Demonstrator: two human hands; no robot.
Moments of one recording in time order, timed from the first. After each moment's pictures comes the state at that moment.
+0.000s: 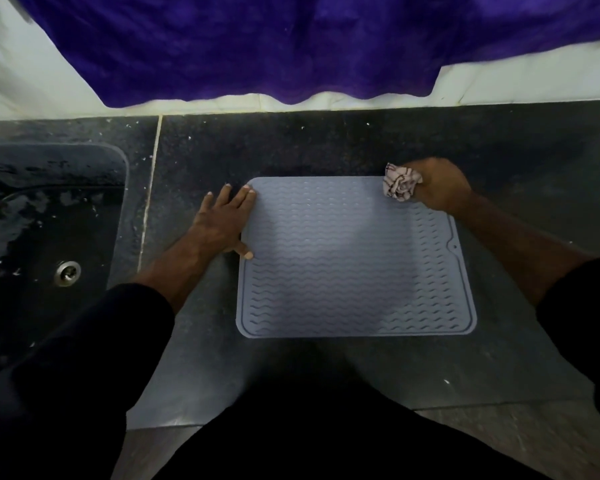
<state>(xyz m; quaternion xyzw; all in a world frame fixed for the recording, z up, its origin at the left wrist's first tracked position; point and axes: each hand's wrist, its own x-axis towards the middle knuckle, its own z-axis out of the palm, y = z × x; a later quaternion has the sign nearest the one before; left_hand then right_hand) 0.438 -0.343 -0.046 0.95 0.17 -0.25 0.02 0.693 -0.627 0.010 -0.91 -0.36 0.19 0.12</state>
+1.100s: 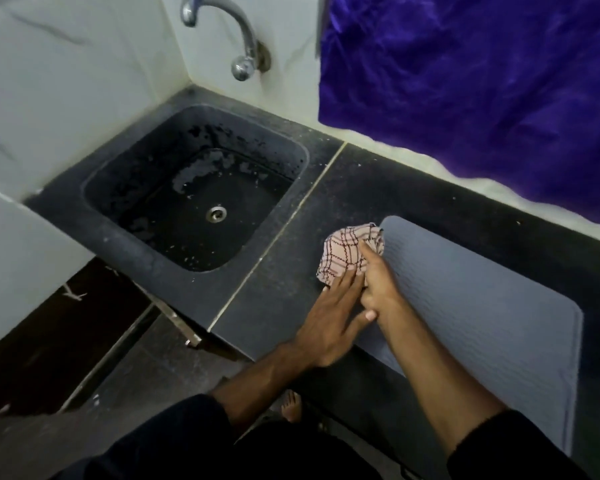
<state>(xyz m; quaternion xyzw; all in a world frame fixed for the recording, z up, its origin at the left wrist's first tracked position) 0.290 -0.504 -0.022 0.87 0.32 0.11 0.36 0.421 -0.469 -0.018 -0.57 0.01 0.57 0.59</state>
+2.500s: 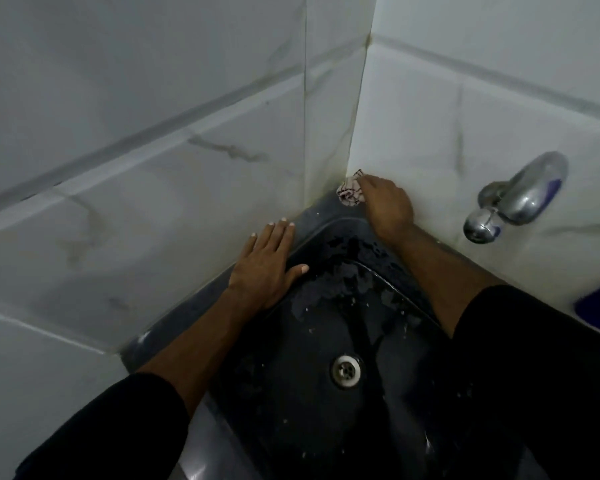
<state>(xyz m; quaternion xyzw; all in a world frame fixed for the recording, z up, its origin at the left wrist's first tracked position) 0.012 0.082 -0.022 0.83 0.55 0.03 0.03 0.268 0.162 -0.001 -0.66 -0.74 -0.02 0.12</state>
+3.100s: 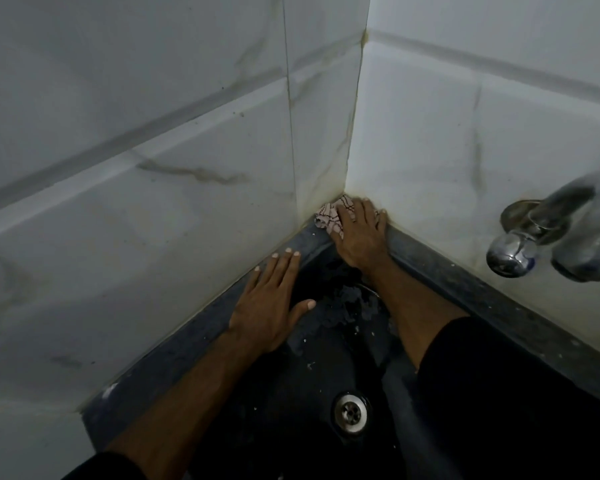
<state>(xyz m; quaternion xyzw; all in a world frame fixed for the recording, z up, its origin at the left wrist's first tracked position) 0.034 0.099 -0.058 0.84 0.54 0.04 0.07 0.251 0.211 -0.097 -0.70 -0.71 0.01 0.10</state>
